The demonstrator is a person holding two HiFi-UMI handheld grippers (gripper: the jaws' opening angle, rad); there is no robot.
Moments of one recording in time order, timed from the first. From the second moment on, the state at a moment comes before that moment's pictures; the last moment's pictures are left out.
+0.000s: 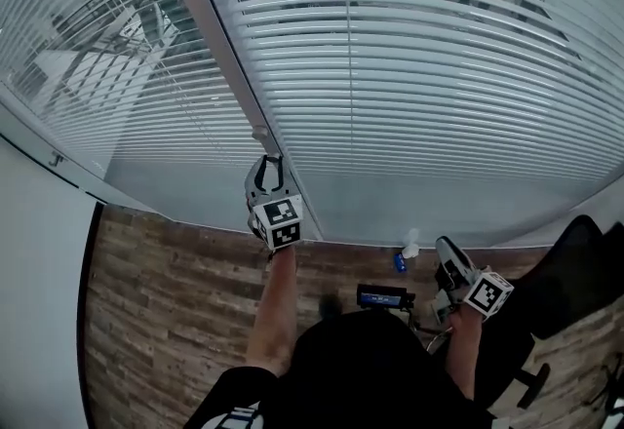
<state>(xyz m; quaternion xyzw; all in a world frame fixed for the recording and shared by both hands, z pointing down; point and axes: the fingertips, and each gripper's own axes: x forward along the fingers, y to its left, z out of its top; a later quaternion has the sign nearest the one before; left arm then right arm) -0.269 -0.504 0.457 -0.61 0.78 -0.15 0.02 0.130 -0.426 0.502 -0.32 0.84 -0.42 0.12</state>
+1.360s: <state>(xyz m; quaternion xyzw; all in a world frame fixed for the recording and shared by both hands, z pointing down) -0.277 -0.500 0.448 -0.64 0.75 0.08 -0.12 0.132 -0.419 0.513 -0.32 0.84 -0.42 0.11</state>
